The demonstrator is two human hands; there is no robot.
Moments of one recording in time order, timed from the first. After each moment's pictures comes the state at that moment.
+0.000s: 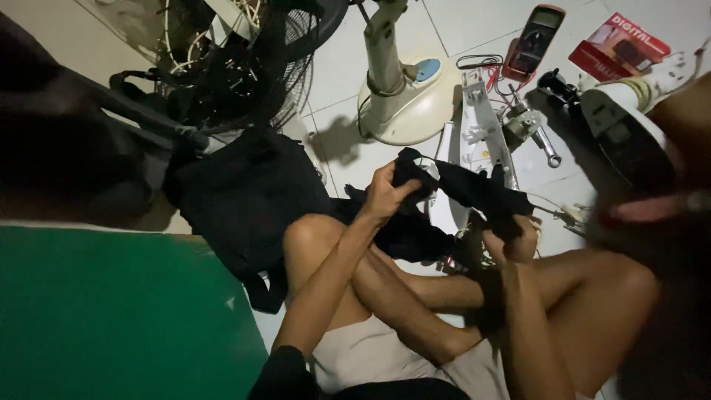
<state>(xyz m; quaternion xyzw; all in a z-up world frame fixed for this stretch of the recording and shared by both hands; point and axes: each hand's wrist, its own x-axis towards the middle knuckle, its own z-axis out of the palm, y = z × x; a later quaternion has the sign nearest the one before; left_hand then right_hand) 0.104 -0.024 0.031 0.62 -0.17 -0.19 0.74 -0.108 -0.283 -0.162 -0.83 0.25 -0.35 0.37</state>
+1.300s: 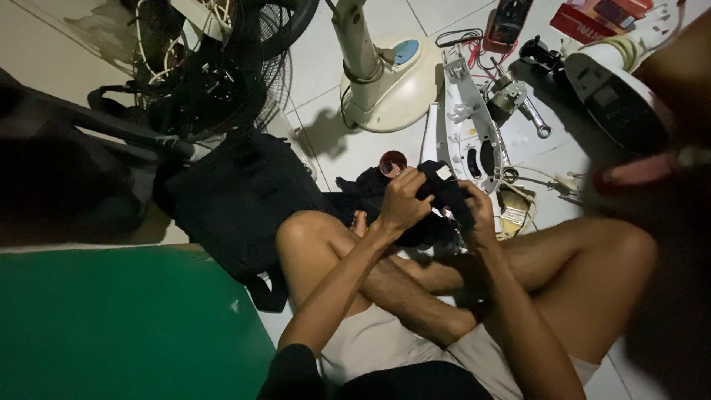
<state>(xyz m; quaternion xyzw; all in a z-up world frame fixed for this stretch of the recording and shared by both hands) 0.067 -0.051 -0.034 0.76 -0.46 0.08 0.46 -0.078 -0.211 -0.064 -0.54 0.13 -0.21 0.80</state>
